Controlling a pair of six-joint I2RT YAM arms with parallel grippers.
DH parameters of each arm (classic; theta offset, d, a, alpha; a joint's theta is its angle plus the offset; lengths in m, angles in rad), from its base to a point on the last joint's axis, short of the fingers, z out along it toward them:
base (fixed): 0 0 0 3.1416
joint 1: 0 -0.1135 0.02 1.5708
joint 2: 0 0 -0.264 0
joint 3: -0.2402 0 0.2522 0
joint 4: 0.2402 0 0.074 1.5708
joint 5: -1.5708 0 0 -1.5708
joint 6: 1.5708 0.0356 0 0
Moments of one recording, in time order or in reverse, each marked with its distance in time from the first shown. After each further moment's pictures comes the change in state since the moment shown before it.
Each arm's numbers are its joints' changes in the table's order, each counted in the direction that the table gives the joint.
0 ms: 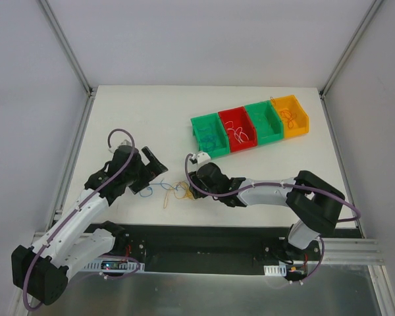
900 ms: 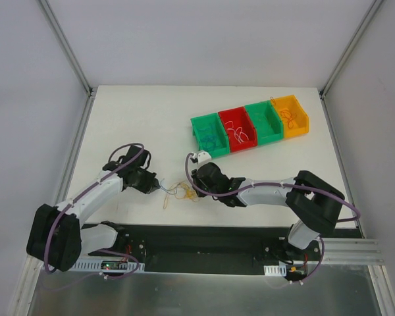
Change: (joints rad) left arm -0.053 0.332 0.019 0.069 -0.008 -0.518; right arm 0.000 0.001 0.000 -0.013 -0.016 0.007
